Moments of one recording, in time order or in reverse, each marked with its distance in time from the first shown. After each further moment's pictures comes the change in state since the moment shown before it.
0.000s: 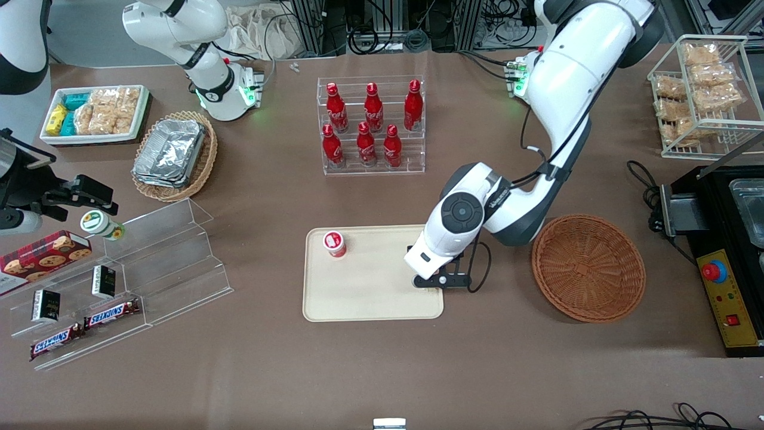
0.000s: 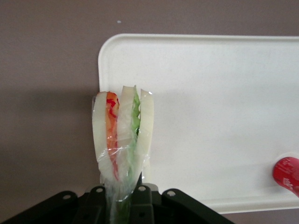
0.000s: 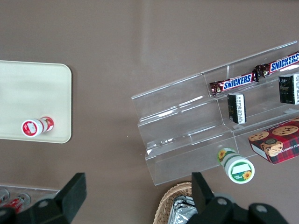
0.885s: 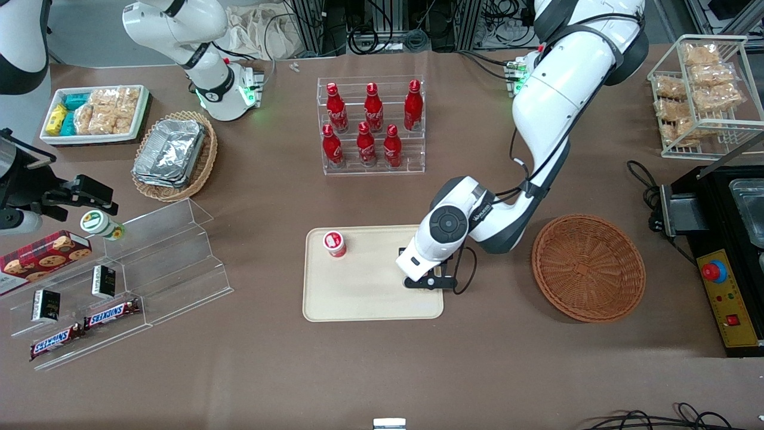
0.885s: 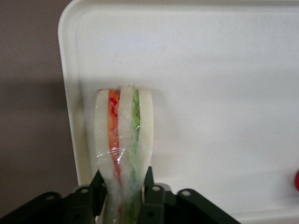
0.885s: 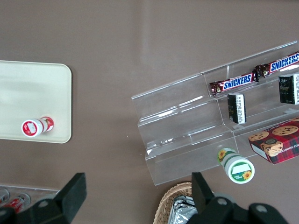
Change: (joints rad) arm -0.019 0.082 0.000 0.005 0.004 0.064 0.000
